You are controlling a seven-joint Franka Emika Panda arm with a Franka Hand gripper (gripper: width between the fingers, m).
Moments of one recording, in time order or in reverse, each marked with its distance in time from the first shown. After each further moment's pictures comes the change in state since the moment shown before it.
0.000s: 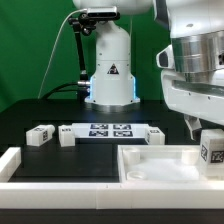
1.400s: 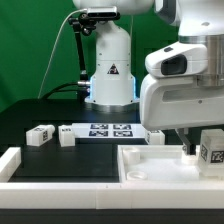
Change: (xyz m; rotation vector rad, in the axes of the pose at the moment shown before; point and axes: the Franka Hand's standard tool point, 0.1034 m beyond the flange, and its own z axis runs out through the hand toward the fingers) arm 0.019 -0.013 -0.001 -0.071 -0.001 -1.011
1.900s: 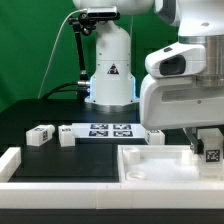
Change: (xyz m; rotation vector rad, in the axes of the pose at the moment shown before) arm 0.000 0.002 0.000 0.019 0.003 0.119
